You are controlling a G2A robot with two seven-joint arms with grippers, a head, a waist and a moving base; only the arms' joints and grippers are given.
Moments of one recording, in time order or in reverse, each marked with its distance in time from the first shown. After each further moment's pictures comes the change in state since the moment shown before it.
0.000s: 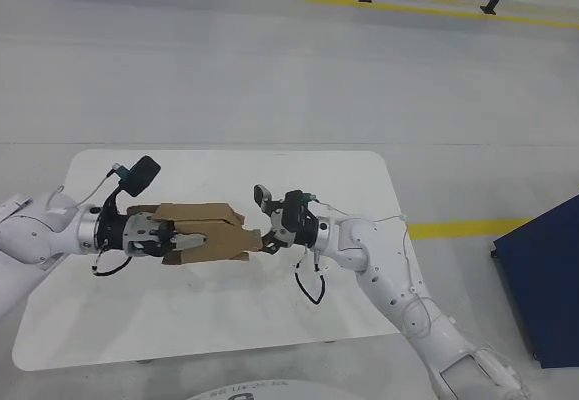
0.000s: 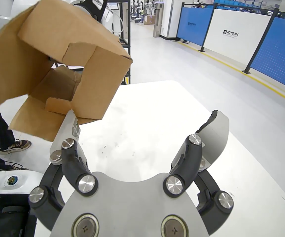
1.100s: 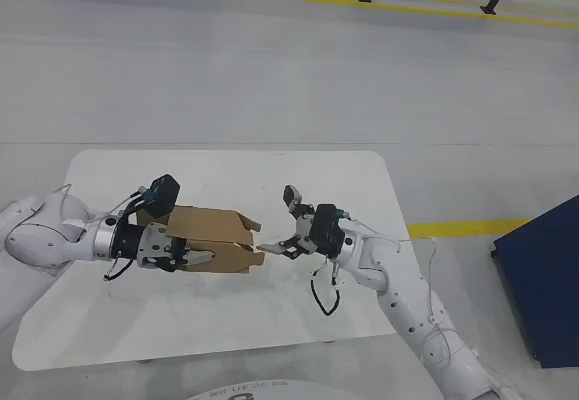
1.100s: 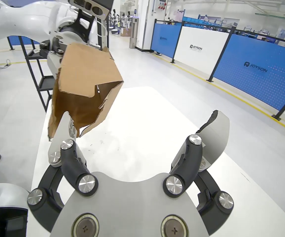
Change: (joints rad) left arm 0.026 -0.018 -0.015 -0.058 0.332 0.000 0.054; right arm -0.215 0.028 0.170 -0.158 -0.156 0.131 -0.123
